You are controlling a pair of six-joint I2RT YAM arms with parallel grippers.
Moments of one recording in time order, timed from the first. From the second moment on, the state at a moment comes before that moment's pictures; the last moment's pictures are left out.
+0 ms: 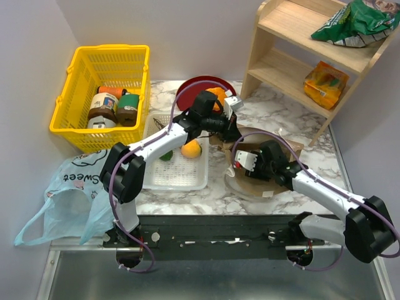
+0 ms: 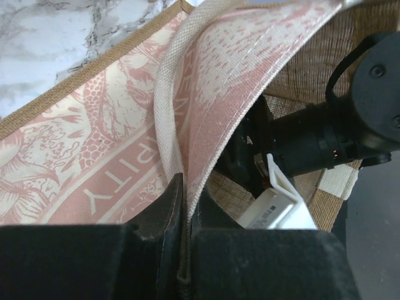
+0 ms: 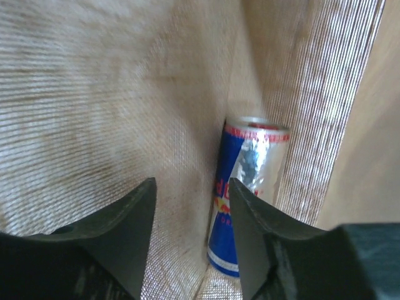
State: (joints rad) left arm -0.68 1.82 1.44 -0.07 0.77 -0.14; right arm 0.53 1.14 0.61 -0.36 0.02 -0.88
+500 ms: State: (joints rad) left arm -0.63 1.84 1.46 -0.06 0.82 -0.21; right arm 0.35 1.31 0.72 -0.35 0.06 -0.88
